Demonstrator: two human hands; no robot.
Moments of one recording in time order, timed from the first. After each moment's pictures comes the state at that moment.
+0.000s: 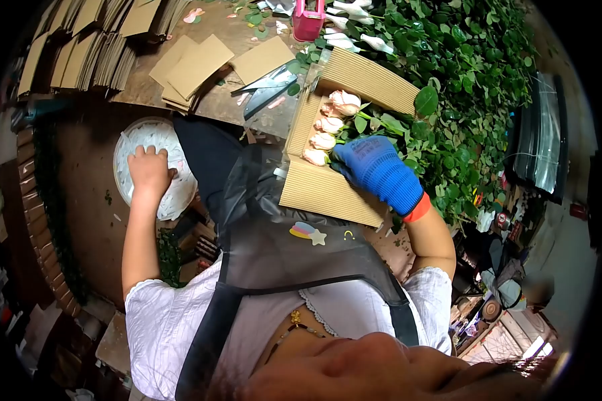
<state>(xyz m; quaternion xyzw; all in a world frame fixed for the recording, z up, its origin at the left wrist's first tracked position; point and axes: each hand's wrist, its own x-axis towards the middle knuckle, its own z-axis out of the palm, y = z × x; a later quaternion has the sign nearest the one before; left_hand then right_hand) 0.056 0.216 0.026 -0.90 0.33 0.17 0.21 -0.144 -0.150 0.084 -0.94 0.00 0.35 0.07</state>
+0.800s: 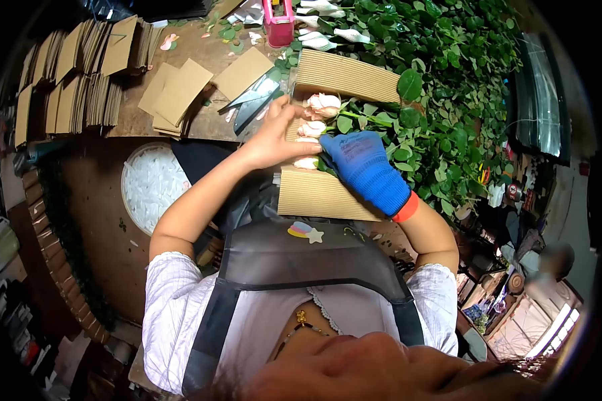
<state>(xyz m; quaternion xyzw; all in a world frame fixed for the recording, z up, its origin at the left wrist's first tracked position) 0.006 0.003 -0.013 -0.67 0.45 0.42 -0.42 -0.161 -0.141 0.063 -0.98 0.07 0.14 0.10</state>
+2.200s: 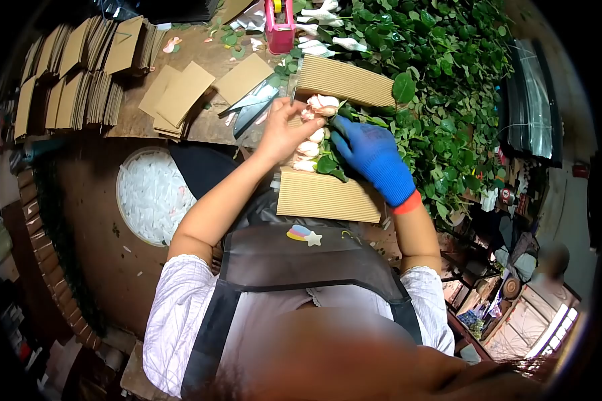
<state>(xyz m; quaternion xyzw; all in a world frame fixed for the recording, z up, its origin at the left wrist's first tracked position) -0.018 -0.025 -0.042 -0.69 0.31 0.30 -0.58 -0.159 -0.163 0.071 -0.97 0.19 0.11 0.12</state>
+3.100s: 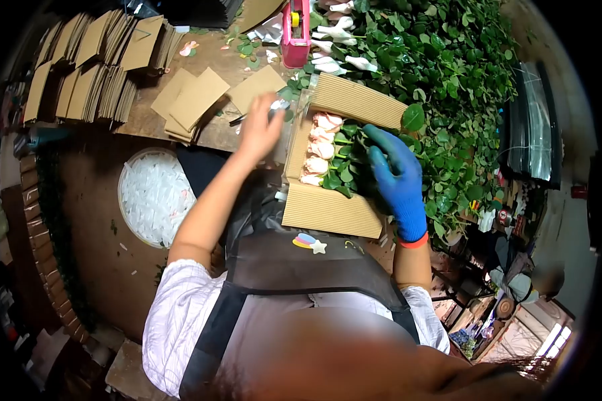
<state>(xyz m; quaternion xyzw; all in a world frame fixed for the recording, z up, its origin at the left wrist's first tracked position) 0.035 0.000 -0.046 -0.81 0.31 0.14 -0.48 -0.181 -0.163 0.104 -0.88 0.19 -0.20 0.38</state>
